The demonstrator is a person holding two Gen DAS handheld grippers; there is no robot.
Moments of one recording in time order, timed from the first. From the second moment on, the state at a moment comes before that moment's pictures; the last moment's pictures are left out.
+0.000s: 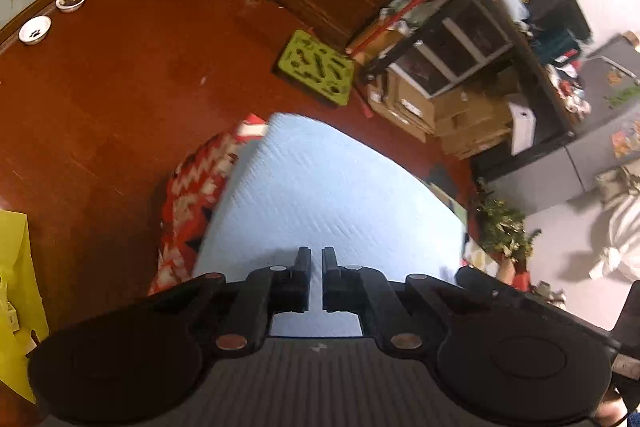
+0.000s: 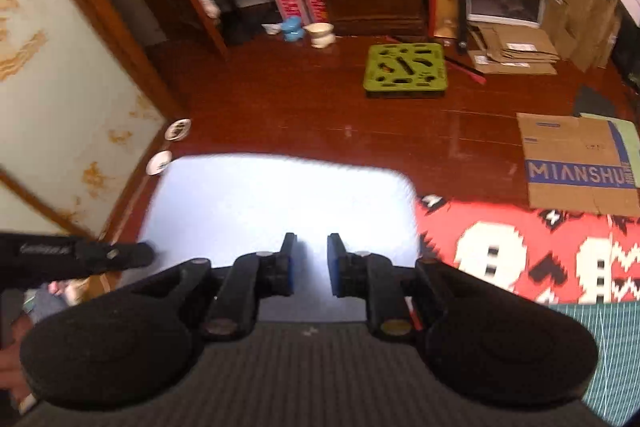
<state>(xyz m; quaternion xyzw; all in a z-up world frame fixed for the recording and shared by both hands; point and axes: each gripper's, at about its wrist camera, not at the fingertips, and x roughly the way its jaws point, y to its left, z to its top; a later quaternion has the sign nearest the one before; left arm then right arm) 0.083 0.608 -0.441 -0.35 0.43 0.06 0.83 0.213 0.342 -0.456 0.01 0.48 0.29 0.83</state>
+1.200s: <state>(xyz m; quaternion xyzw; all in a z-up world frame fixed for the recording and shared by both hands) -0.094 0.467 -0.465 -0.27 0.33 0.08 0.90 0.008 0.260 -0.478 -0.03 0.39 0.39 0.83</state>
